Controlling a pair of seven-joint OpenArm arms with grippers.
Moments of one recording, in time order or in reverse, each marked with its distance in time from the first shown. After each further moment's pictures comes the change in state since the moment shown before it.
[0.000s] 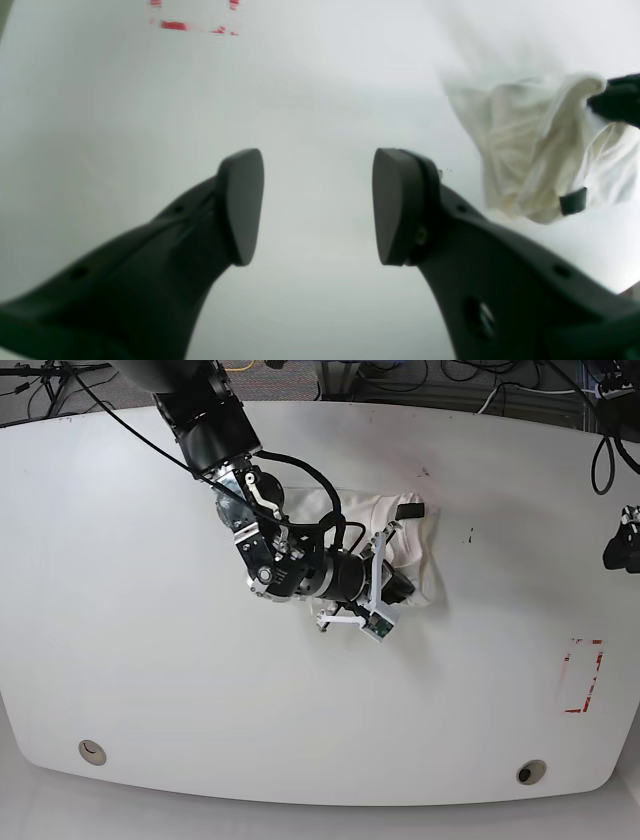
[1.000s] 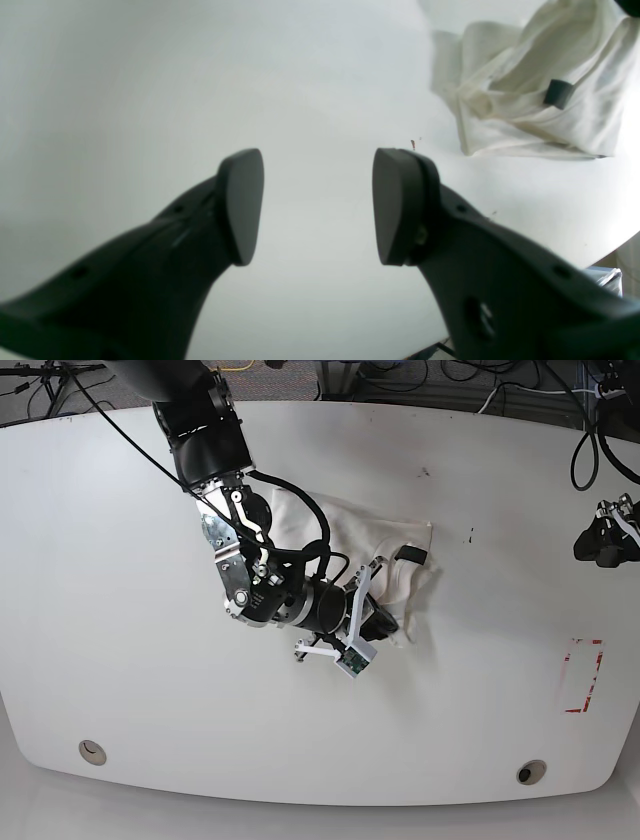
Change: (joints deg) left arm -0.1 0.0 8.1 0.0 0.0 0.0 0.0; right arm 2.8 -0.3 6.4 0.2 0.2 0.5 -0.6
